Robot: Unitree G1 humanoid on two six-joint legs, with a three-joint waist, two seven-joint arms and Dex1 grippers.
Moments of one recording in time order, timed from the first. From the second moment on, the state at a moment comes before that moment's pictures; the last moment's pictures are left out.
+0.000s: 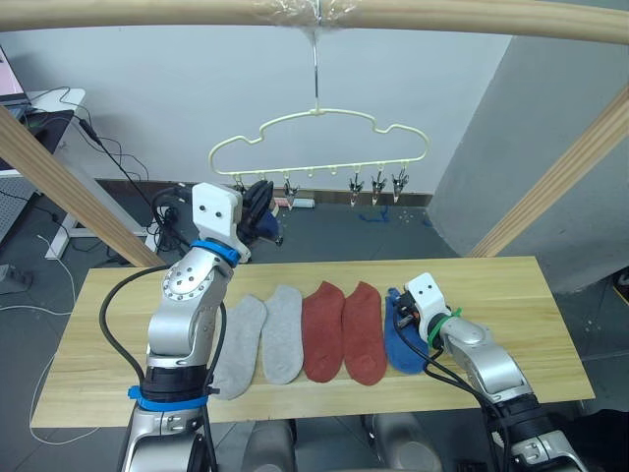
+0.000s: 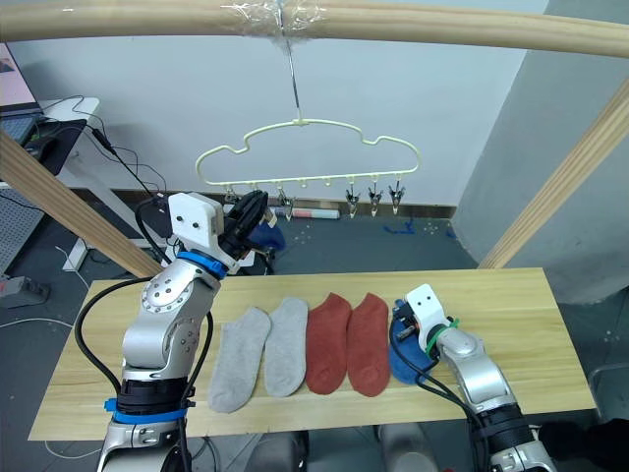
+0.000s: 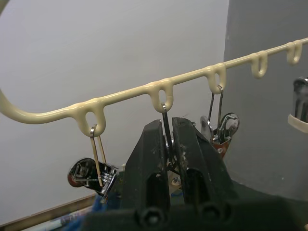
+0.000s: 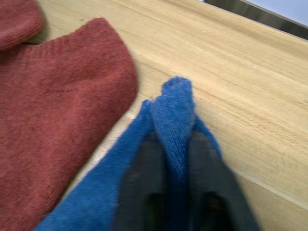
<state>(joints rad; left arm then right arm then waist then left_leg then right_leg) -0.38 0.30 0.12 -0.16 -0.34 0.28 -0.36 -0.20 -0.32 0.19 0.08 0.02 0.48 0.41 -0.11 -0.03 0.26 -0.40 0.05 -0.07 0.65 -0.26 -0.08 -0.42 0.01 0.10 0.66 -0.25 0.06</state>
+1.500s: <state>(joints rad) -0.42 0.35 0.15 -0.23 -0.47 0.46 -0.39 -0.73 0.03 0.38 0.25 -0.10 0.24 0.44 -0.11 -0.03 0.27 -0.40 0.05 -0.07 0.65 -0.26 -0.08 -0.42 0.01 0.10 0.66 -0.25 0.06</state>
